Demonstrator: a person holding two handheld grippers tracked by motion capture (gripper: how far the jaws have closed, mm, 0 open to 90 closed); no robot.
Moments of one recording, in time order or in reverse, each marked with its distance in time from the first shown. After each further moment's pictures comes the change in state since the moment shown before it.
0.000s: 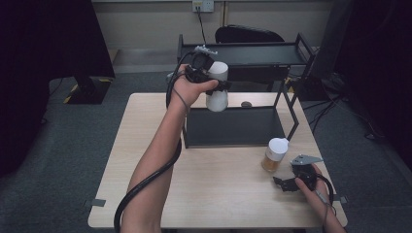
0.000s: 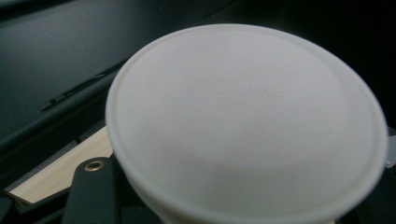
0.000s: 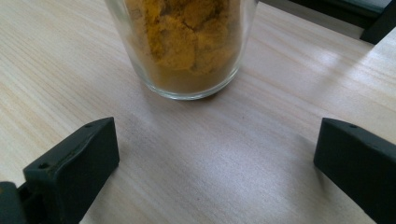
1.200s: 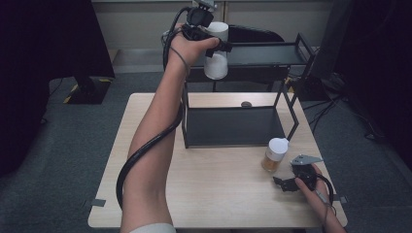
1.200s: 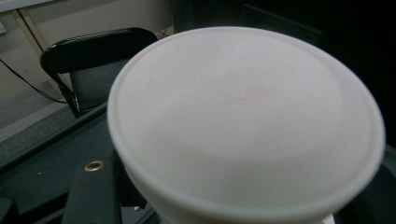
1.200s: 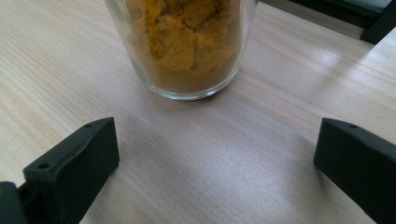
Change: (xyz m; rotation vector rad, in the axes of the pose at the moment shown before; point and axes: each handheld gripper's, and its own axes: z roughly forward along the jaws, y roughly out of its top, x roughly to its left) left arm 0.012 0.079 -0.028 -0.039 0.062 -0.018; right arm 0.000 0.000 0.000 0.001 0.000 -0.001
